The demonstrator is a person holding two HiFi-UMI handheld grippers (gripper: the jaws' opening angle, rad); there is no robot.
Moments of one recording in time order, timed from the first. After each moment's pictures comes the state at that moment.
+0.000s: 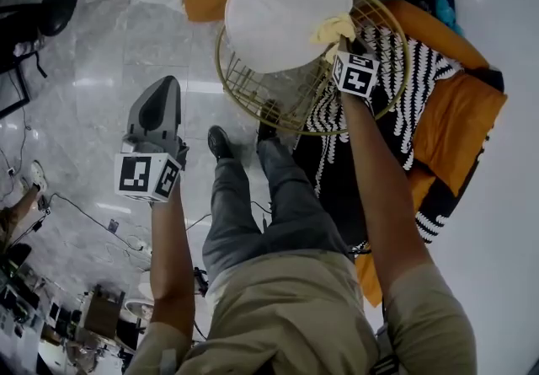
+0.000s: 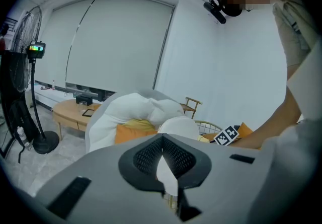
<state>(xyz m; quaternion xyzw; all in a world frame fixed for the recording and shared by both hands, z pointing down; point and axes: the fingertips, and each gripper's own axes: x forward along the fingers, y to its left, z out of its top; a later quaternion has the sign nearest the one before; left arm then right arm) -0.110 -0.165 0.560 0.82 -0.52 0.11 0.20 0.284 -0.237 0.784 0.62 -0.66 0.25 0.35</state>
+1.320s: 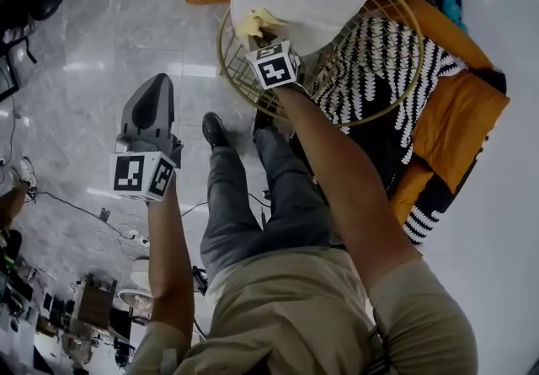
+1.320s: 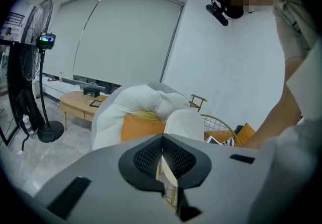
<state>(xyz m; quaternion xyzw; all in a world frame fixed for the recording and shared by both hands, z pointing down) -0.142 -0.147 0.602 0.80 -0.54 0.12 0.24 0.021 -0.193 0.857 0.38 -0.78 0.29 0.39</state>
